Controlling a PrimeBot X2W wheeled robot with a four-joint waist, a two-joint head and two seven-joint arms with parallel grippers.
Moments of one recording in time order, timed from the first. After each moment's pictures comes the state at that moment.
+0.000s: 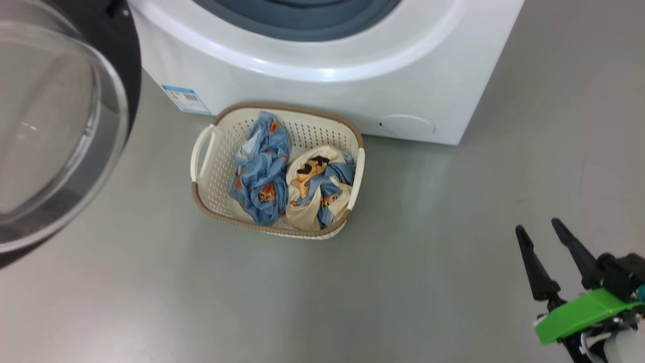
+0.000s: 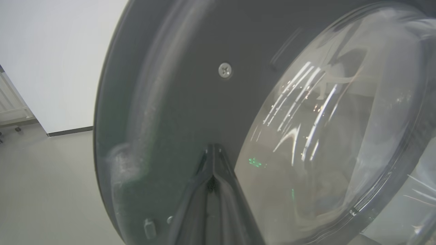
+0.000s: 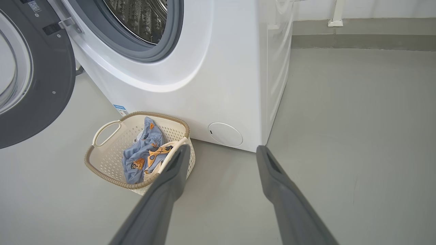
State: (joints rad) left arm -0.40 0.41 0.39 0.54 -0.36 0.10 -0.26; right arm -0.12 -0.31 0.07 0.25 0.37 0.13 -0.25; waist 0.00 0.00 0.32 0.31
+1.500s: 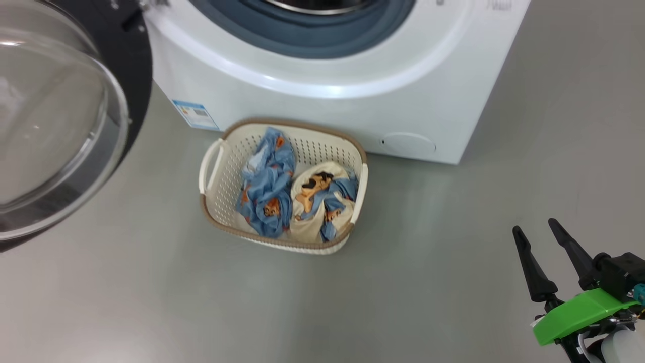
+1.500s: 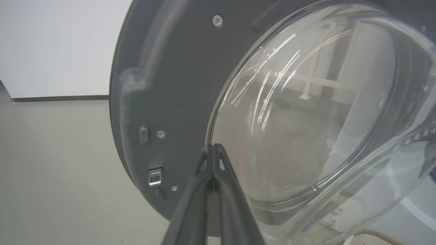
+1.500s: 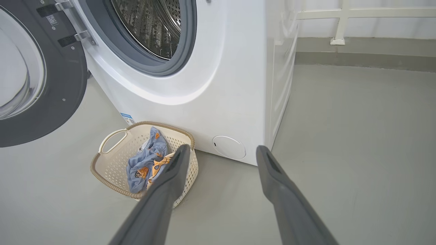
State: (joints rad) left arm -0.50 0.31 0.59 0.71 -0.21 -0.12 -0.26; right arm -0.14 -0.32 0.08 0.26 0.37 0.13 -0.25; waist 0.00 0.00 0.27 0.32
